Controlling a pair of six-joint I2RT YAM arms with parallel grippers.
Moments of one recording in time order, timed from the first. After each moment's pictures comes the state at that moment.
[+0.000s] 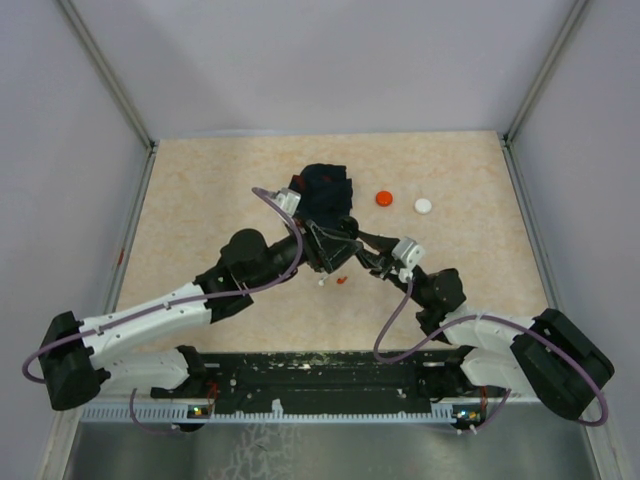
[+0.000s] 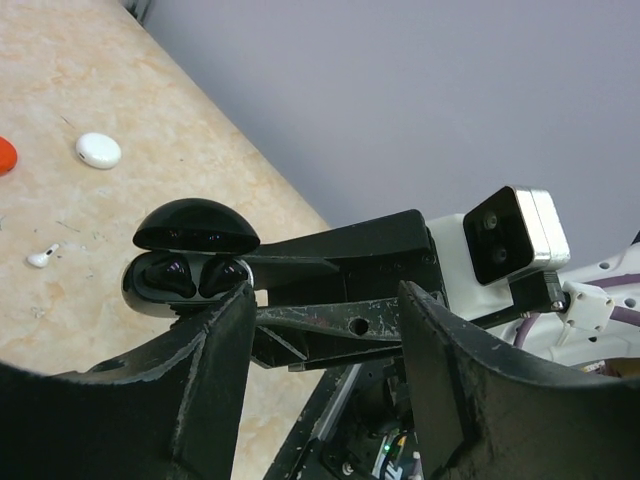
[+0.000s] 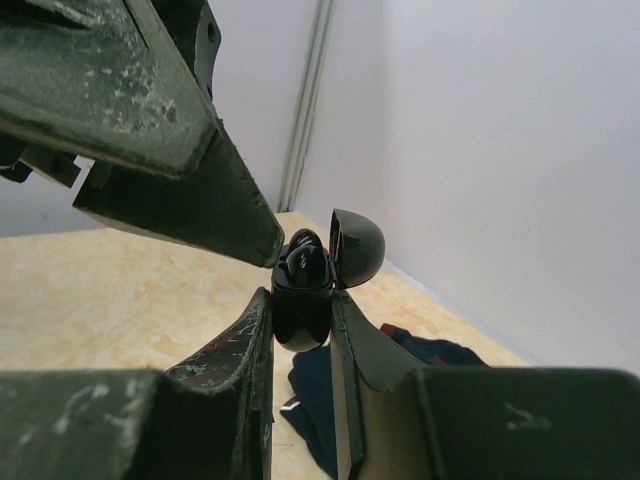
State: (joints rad) left arm -1.01 1.14 0.80 0.43 0.00 -0.66; right arm 0.70 1.14 0.22 1.39 -0.25 -0.15
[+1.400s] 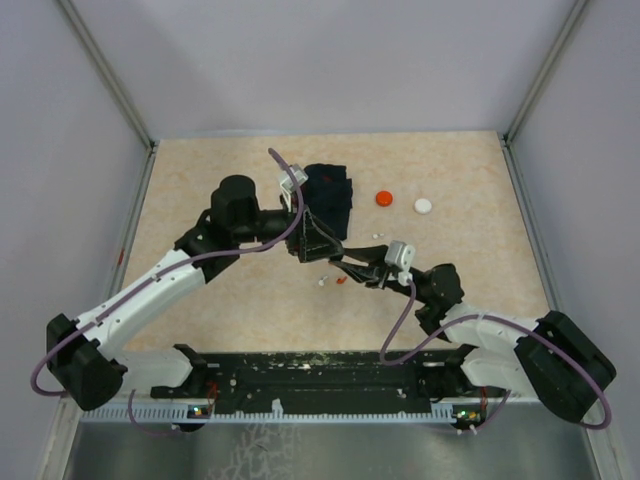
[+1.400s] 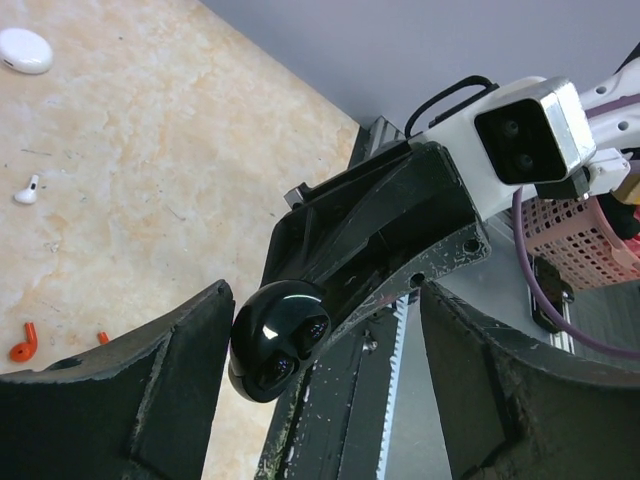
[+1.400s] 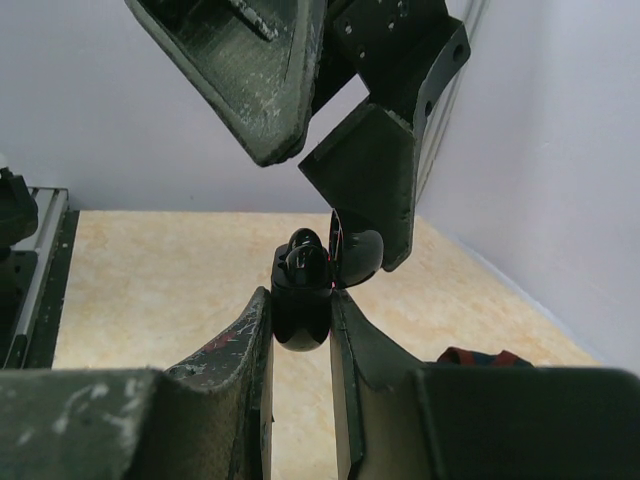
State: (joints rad) left arm -0.71 1.22 1.06 -0.03 0.68 -0.46; right arm 0.70 1.12 0.26 1.30 -0.53 -0.04
